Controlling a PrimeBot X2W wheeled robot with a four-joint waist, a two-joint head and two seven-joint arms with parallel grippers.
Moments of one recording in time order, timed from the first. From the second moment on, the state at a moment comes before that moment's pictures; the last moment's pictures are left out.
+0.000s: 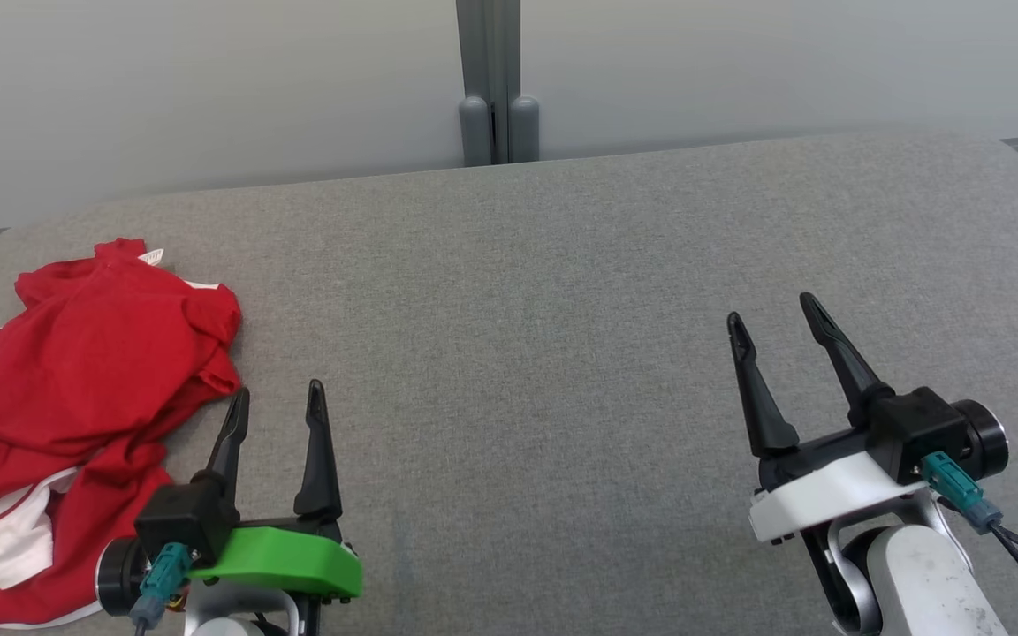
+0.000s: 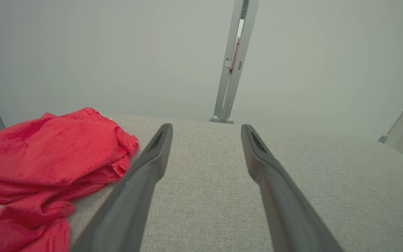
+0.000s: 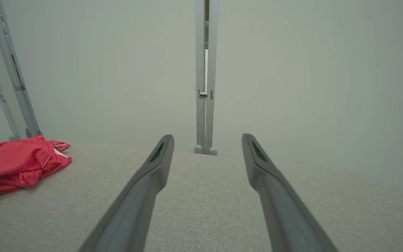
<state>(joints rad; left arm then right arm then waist) -0.04 0.10 -0.23 0.06 -0.35 0.11 -0.18 -0.11 -0.06 0.11 0.02 0.05 0.13 -0.18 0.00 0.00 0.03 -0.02</state>
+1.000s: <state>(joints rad) 0.00 0.05 -0.14 0.07 -0.34 -0.02 -0.25 -0.09 -0.05 0.13 0.03 0.19 0.13 -0.24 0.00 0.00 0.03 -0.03</state>
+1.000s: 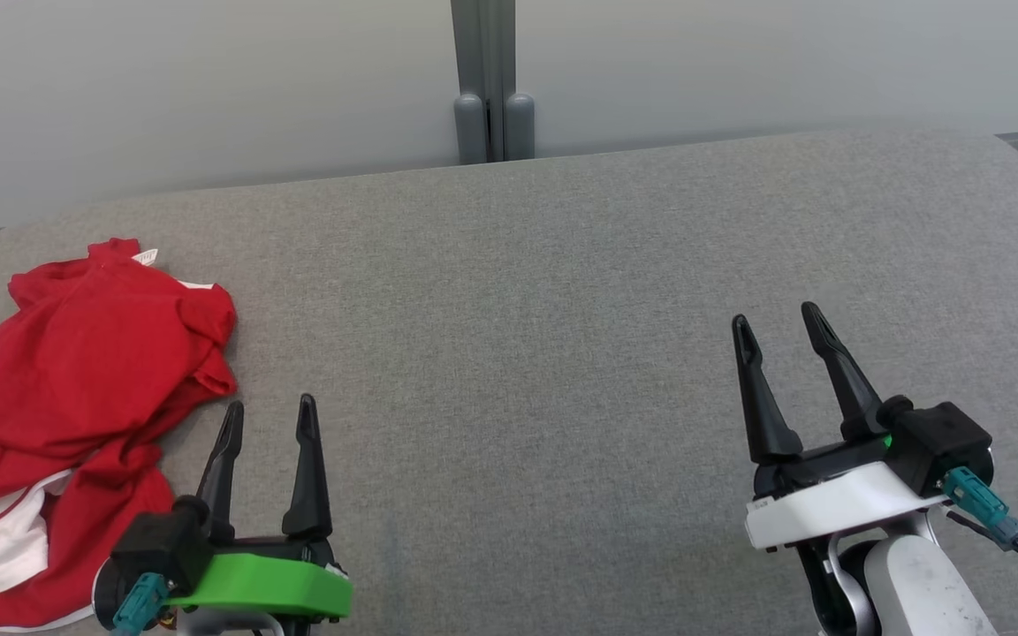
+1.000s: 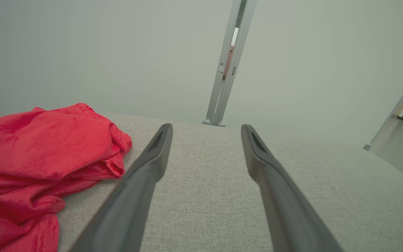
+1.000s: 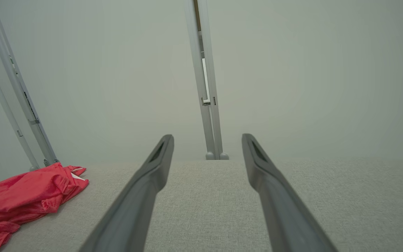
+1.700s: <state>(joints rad) 0.00 0.05 -0.14 0.10 -0.35 -0.03 -0.26 -0.09 -0.05 0.13 0.08 0.18 0.13 -0.26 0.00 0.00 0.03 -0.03</state>
